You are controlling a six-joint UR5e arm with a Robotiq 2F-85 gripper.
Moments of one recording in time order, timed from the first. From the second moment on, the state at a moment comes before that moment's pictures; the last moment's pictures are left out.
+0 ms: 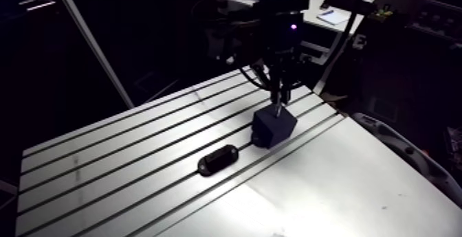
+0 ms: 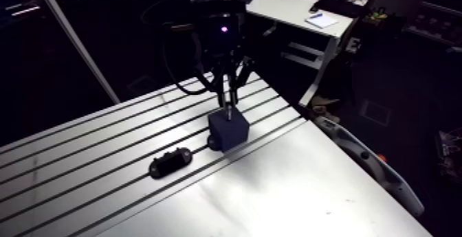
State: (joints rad) arm -0.56 -1.19 1.64 -1.62 -1.69 -1.89
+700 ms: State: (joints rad) arm -0.56 -1.19 1.64 -1.62 -1.69 -1.89
